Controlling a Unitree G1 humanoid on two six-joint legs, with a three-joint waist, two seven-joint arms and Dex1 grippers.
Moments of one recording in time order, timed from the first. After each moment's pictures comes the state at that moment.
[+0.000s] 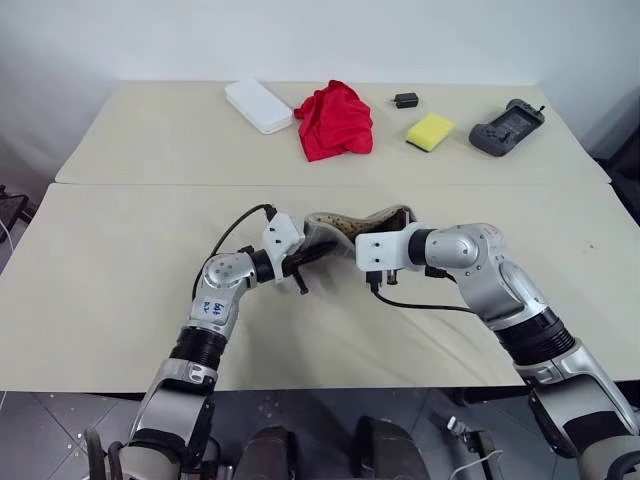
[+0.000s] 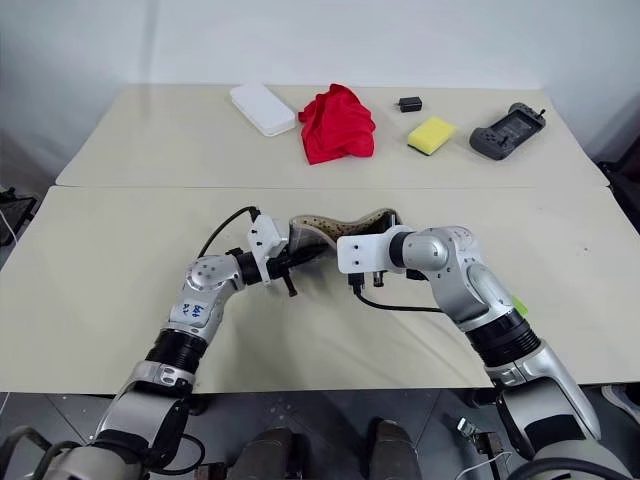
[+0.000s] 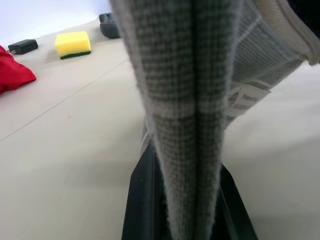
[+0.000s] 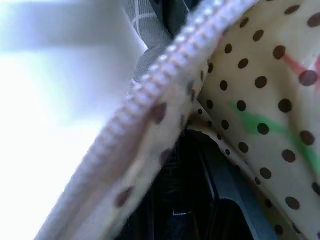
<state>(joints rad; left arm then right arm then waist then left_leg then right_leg) -0.63 0.25 -0.09 0.45 -0.11 -0.13 -0.81 -0.73 -0.58 0.39 0.01 -0.45 0.13 0.94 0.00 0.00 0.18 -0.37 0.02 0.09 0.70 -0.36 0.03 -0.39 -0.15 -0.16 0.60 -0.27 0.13</state>
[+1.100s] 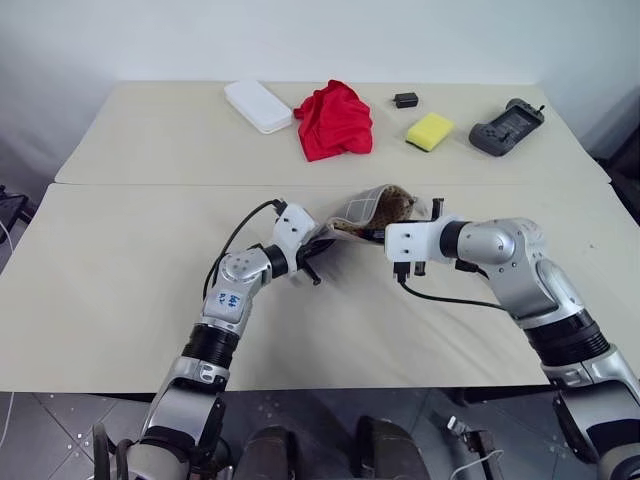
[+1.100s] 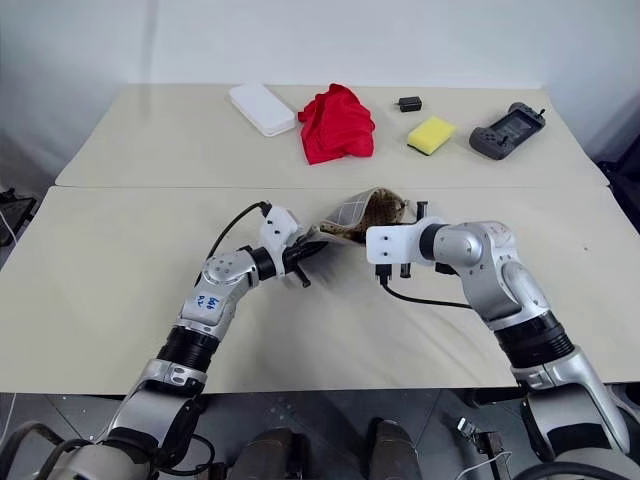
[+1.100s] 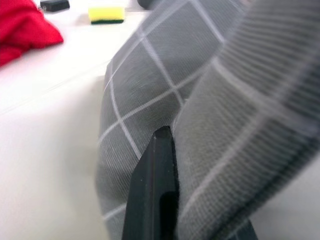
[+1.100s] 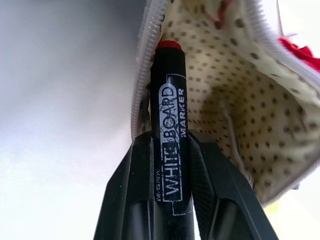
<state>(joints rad) -0.66 0.15 -0.07 0.39 -0.11 0.17 -0.62 -0.63 -0.66 0.29 0.00 -0.44 0.10 0.89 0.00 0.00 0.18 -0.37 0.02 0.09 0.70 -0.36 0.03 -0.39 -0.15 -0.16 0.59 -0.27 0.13</state>
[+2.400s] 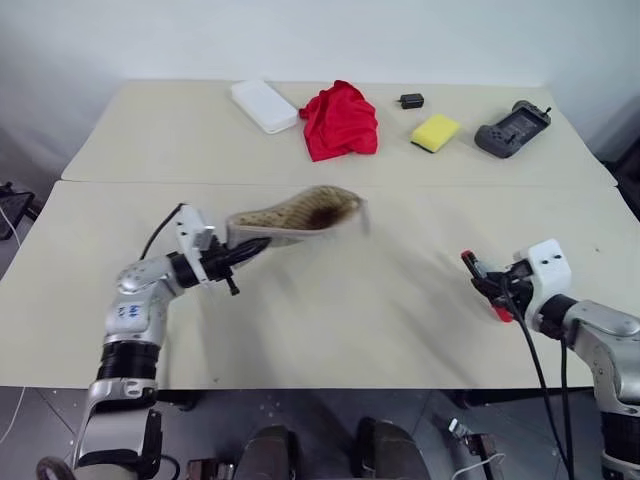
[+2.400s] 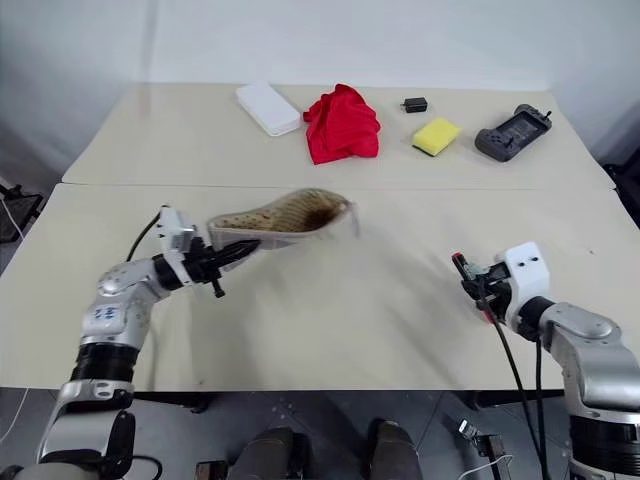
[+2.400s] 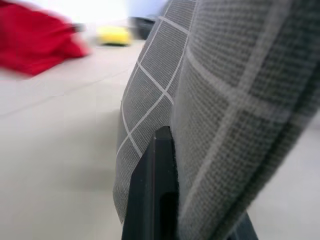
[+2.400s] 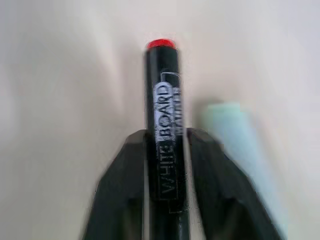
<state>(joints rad) -0.49 0.49 0.20 0.36 -0.43 0.15 -1.03 -0.15 -0.67 -0.33 -0.19 0.28 0.74 0.67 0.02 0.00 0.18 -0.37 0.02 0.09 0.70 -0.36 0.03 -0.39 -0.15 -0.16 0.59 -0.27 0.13</state>
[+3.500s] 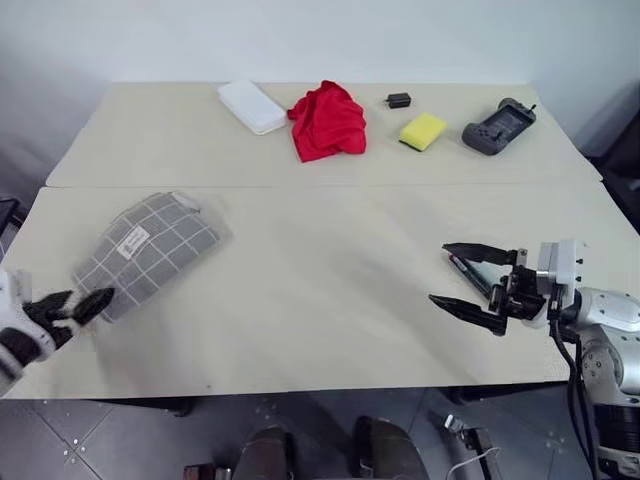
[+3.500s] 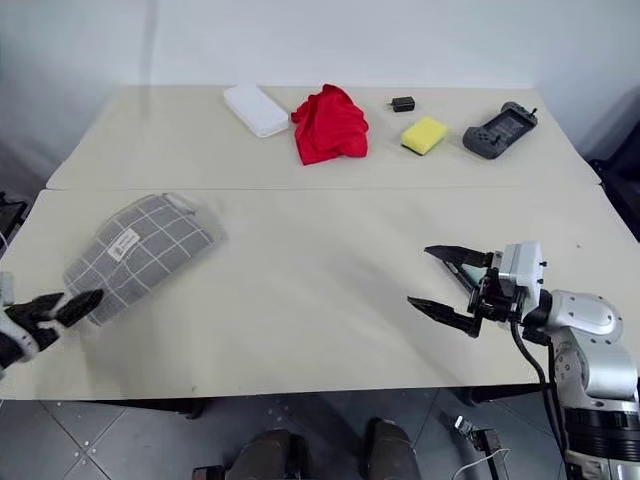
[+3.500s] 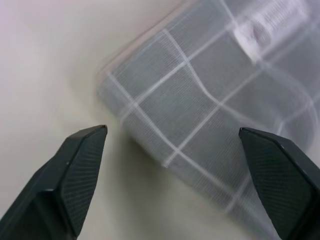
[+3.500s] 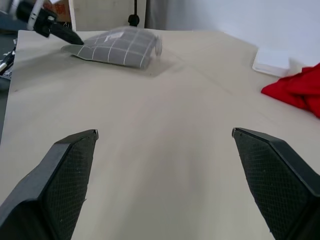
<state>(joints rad) 0.13 0.89 0.58 0.12 -0.46 0.33 -0.73 -0.19 -0.67 -0.26 -0.07 0.57 0.09 1.30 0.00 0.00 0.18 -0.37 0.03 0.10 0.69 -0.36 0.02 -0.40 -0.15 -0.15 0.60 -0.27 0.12</state>
